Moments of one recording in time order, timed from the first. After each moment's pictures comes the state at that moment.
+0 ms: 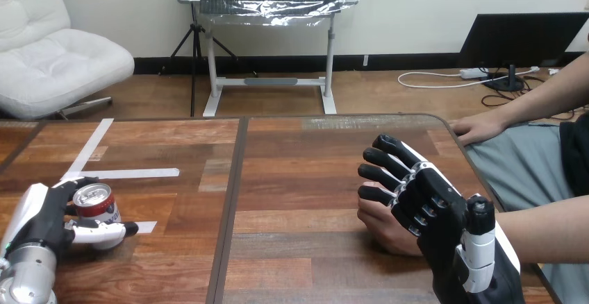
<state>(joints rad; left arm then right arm) -0.18 0.49 0.09 0.51 0.33 0.15 0.00 0.35 -0.12 0.00 -0.13 0.34 -0.39 0.52</state>
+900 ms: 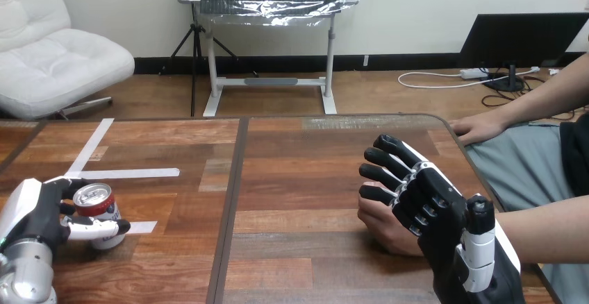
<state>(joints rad) -0.19 0.50 0.07 0.50 0.37 0.17 0.04 0.35 -0.12 0.00 -0.13 0.33 -0.39 0.51</state>
